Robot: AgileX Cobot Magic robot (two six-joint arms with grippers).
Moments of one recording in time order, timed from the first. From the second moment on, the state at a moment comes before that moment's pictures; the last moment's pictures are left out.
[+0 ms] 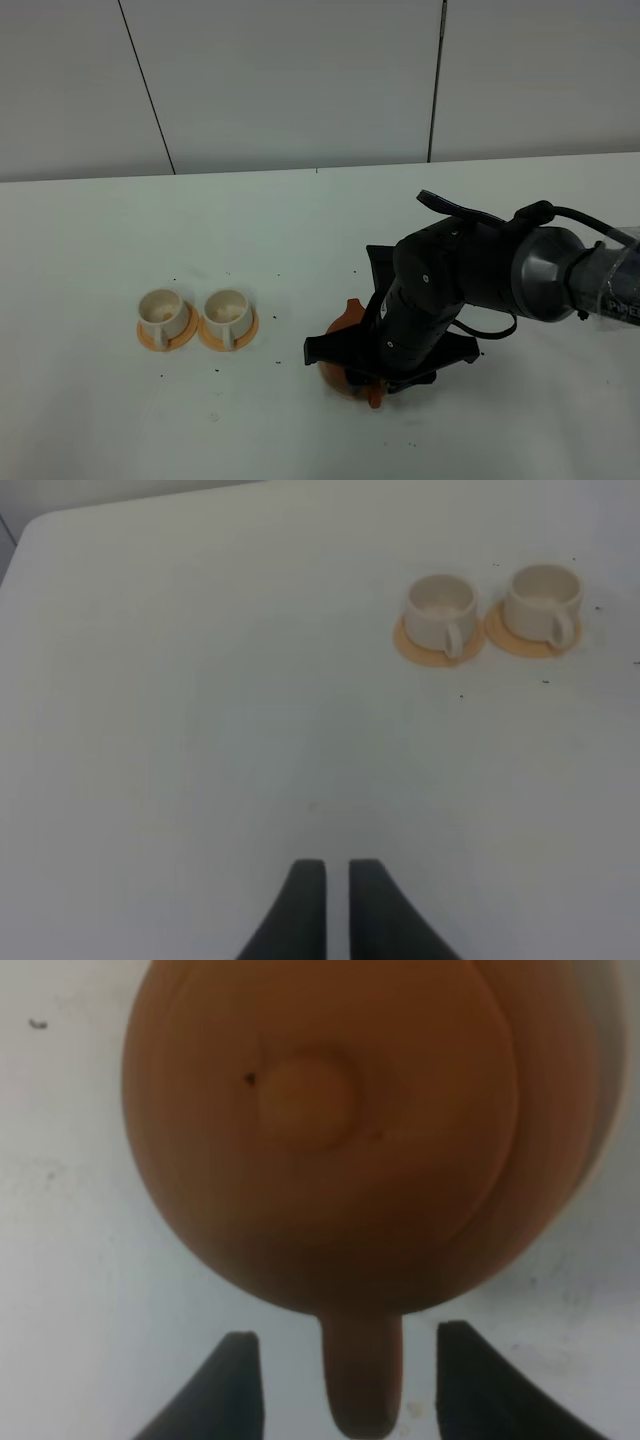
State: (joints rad) left arm -0.10 -0.01 -0.51 0.18 1.03 0.02; right arm 0.71 2.00 -1.33 0.20 0.69 0.41
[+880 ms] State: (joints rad) left arm -0.10 -0.01 -0.51 0.18 1.03 0.02; right arm 0.71 2.00 -1.33 0.16 0.69 0.41
